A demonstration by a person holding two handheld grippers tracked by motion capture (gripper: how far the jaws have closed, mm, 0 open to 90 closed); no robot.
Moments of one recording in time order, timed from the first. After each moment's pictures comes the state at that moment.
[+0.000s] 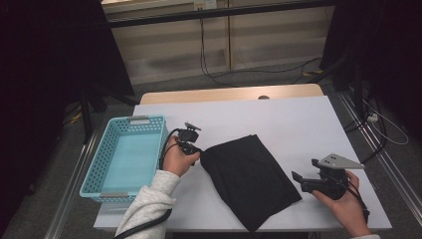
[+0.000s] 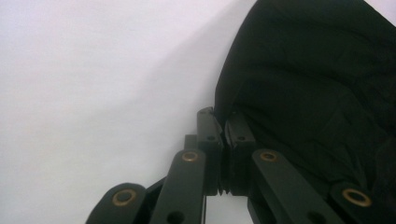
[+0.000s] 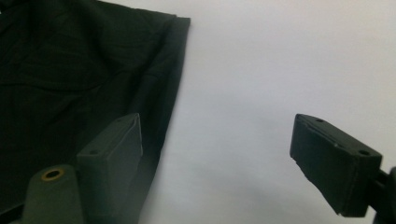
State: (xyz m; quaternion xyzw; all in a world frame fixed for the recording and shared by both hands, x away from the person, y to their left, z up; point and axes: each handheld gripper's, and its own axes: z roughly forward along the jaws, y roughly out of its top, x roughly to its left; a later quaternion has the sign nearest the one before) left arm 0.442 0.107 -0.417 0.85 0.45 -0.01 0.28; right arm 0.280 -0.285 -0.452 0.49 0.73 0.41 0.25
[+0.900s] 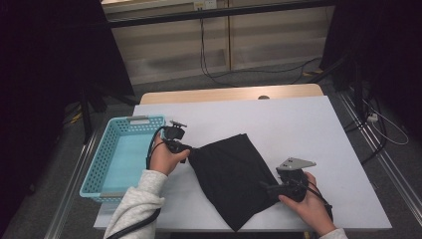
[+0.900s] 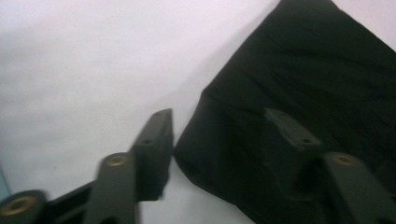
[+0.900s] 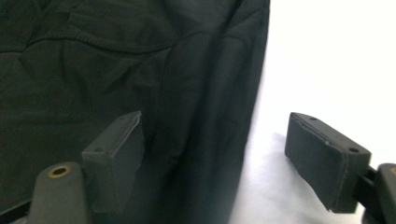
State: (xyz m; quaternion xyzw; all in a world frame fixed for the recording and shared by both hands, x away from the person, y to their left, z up) left arm 0.444 0.139 -0.410 0.84 0.46 0.03 0.30; right arm 0.298 -0.206 -0.471 0.46 0.78 0.38 0.17
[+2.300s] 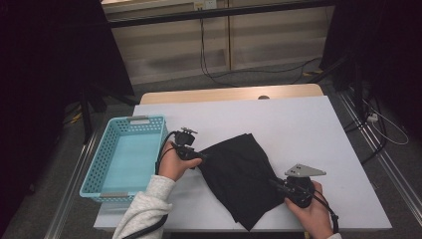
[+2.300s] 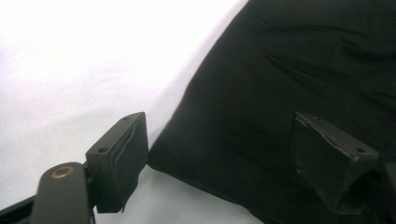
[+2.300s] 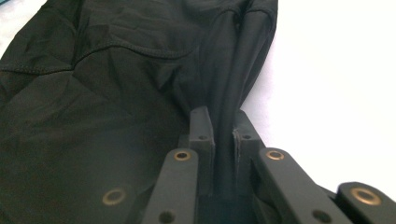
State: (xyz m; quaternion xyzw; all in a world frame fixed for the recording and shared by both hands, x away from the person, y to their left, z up) left arm 0.436 0.115 -0.430 0.85 0.43 0.04 0.31; right arm 0.275 -0.212 -0.469 0.49 0.75 0.40 0.17
